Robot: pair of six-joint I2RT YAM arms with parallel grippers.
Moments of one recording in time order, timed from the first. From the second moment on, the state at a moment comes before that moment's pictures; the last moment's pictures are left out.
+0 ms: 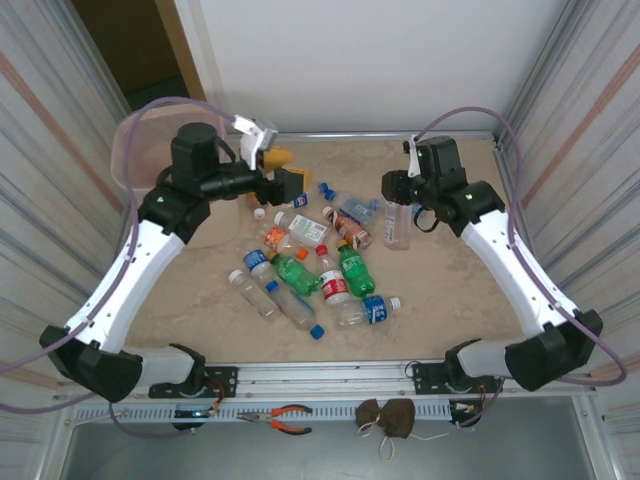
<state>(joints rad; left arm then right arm) -0.46 1.30 1.44 -0.39 0.63 -0.10 0.42 1.30 1.39 -0.73 0.04 0.31</state>
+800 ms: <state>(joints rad) -0.74 1.59 1.52 -0.21 0.56 -0.14 0.59 1.12 1.38 -0.45 0.24 0.41</state>
